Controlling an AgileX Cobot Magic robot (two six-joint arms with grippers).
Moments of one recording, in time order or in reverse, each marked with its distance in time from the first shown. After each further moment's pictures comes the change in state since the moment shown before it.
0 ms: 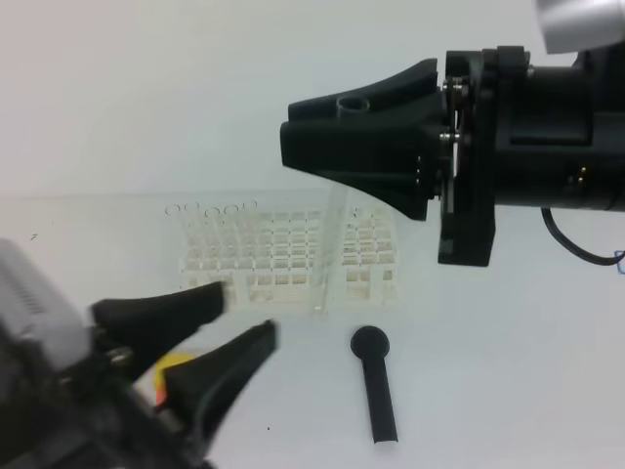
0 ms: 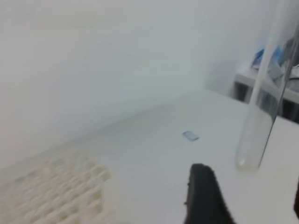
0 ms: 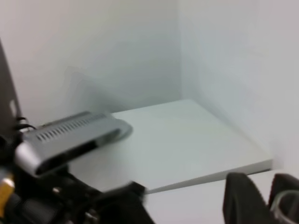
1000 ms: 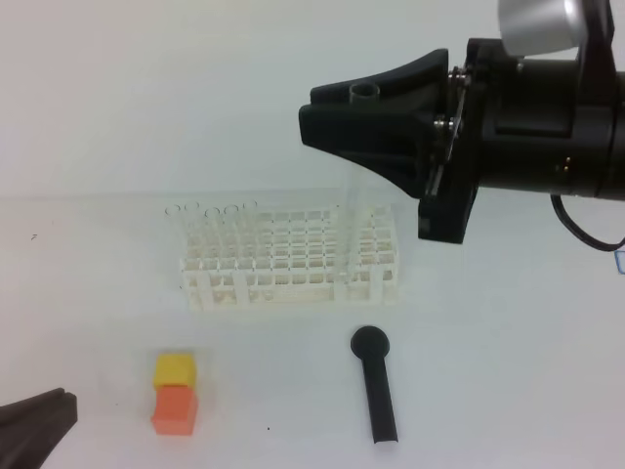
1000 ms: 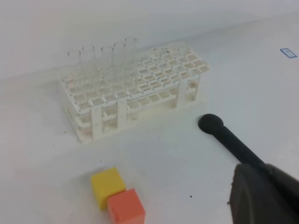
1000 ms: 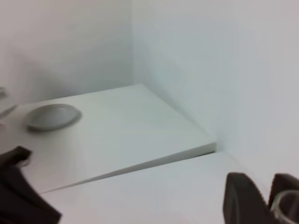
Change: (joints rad) left arm 0.000 -0.370 0.002 0.024 0.642 -0.020; right arm 0.000 -0.001 0.000 -0.051 -0.158 -0.023
